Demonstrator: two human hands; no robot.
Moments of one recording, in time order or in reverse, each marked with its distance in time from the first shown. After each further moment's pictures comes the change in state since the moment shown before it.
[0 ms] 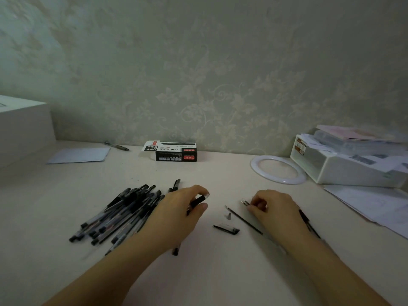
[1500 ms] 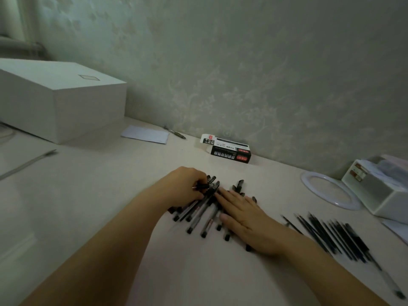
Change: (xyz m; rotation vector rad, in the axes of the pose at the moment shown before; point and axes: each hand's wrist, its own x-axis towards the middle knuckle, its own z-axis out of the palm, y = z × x) left_hand -0.016 -0.082 -0.103 0.222 -0.225 -0.164; right_hand -0.006 -0.127 0.068 -0.230 -0.727 -0.571
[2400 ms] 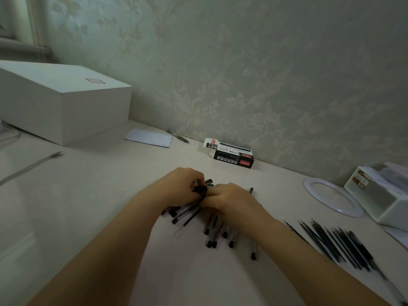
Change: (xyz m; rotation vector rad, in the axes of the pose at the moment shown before) left_hand -0.001 -0.016 -0.005 -0.082 0.047 -0.024; right_hand 0.043 -0.046 -0.027 -0.340 0.404 -0.398
